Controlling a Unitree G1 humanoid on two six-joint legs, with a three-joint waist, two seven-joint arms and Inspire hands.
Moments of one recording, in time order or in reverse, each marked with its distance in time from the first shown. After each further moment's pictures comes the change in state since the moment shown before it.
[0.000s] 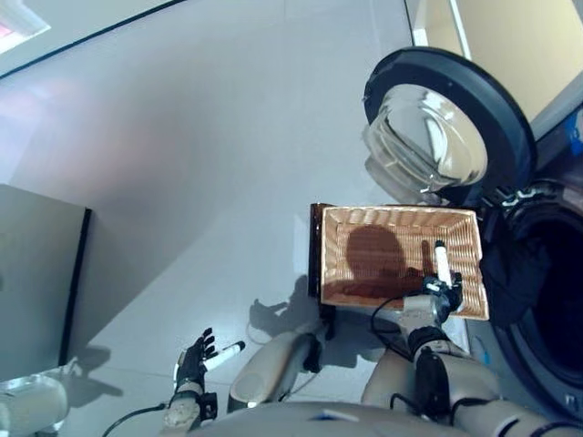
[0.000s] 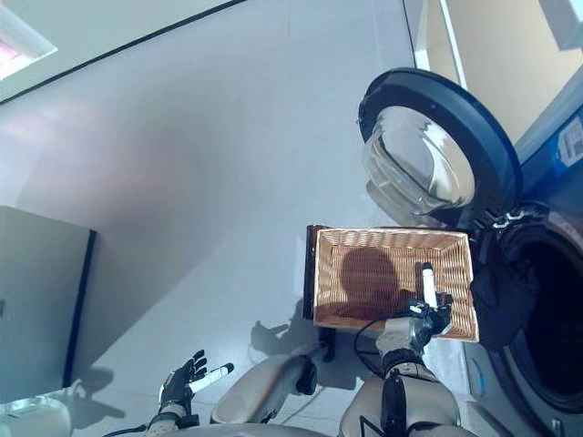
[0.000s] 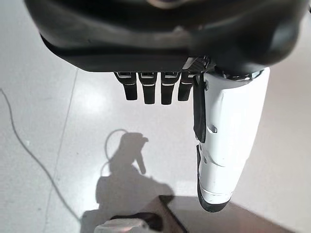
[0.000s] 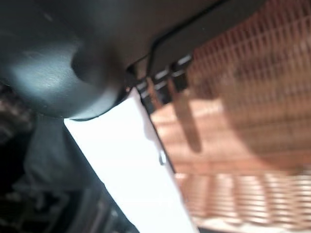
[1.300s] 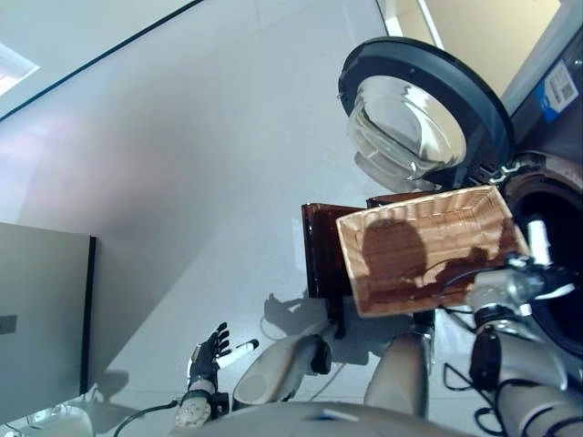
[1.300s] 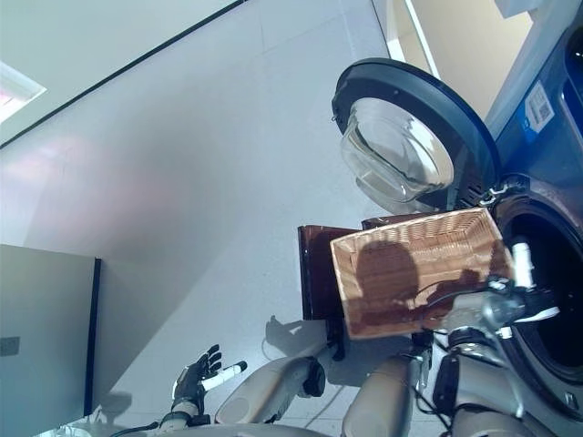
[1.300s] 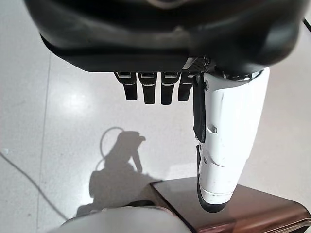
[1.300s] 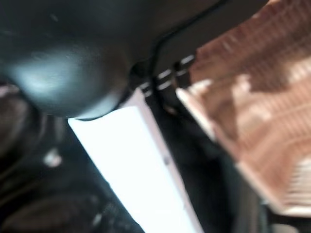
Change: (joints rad) left arm 0.027 -0.011 -0.015 -0.063 0.006 -0.038 -0.001; right arm -0.094 -0.367 -0.053 0.013 -0.220 0.091 -0.129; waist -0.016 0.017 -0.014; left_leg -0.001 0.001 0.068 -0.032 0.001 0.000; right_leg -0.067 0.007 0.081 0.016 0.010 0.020
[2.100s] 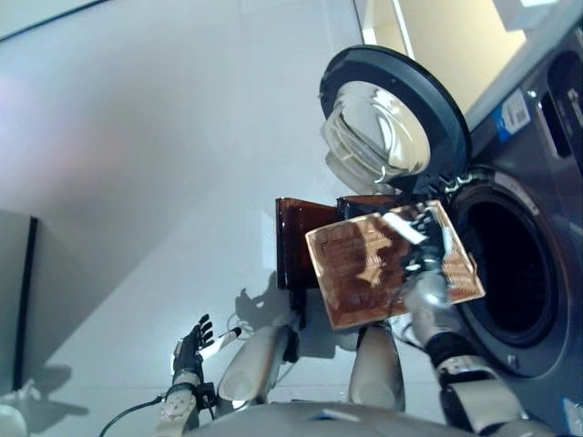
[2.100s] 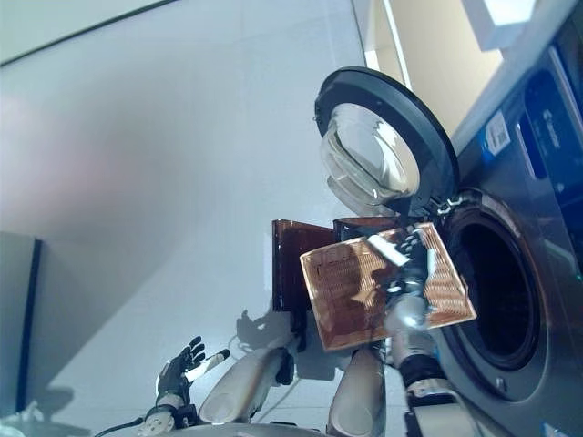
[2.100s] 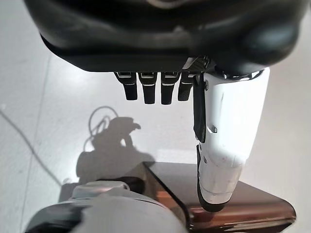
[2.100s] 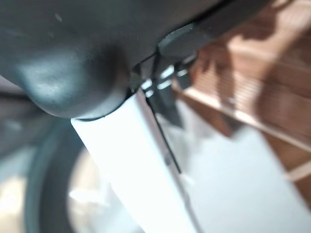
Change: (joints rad) left arm -0.036 0.032 0.129 0.040 -0.014 0.003 -0.035; right arm 0.270 0.402 0.455 -0.349 -0.246 0.006 0.292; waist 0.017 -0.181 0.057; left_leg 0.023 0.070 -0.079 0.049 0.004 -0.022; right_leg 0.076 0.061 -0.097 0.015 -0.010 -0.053
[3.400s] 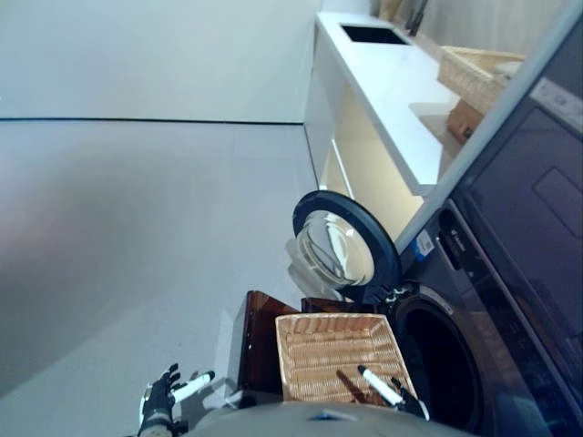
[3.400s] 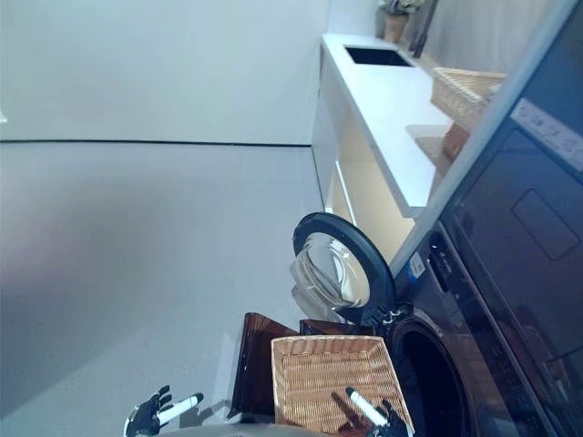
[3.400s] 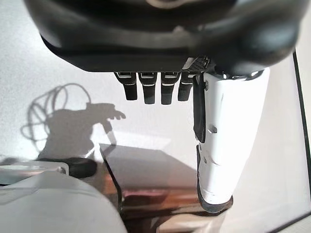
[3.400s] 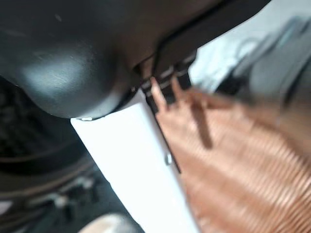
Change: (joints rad) left arm 0.037 0.038 0.133 0.194 0.137 0.069 0.003; right arm 0.423 0.087 -0.140 0.470 -0.164 0.111 0.090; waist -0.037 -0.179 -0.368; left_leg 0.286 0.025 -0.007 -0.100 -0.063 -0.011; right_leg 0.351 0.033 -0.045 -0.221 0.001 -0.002
